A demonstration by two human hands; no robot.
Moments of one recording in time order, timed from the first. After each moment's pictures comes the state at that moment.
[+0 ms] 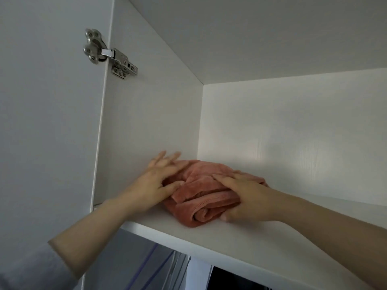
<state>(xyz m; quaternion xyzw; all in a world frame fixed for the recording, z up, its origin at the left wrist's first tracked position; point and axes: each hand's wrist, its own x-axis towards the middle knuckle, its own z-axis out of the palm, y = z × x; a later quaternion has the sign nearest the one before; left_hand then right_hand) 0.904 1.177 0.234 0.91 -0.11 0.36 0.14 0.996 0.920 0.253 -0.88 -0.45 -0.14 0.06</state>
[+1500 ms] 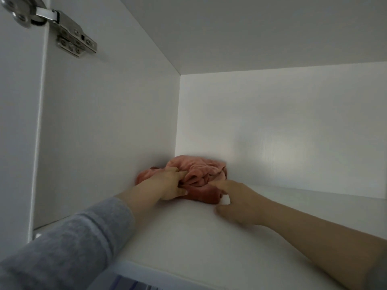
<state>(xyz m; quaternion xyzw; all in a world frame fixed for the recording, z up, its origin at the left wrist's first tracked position) 1.045 1.153 0.247 0.98 -0.04 0.17 -0.03 1.030 0.922 0.234 -0.88 -0.40 -0.19 0.16</state>
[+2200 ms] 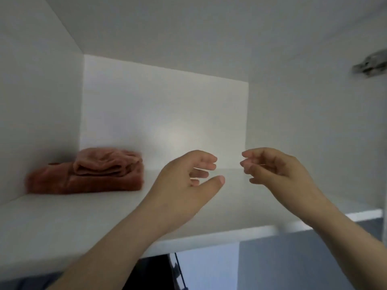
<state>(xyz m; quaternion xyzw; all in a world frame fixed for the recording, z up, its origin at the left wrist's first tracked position) 0.871 1.001 0.237 0.70 -0.41 0.19 0.55 0.816 0.801 0.245 -0.80 -0.08 -0.40 0.43</state>
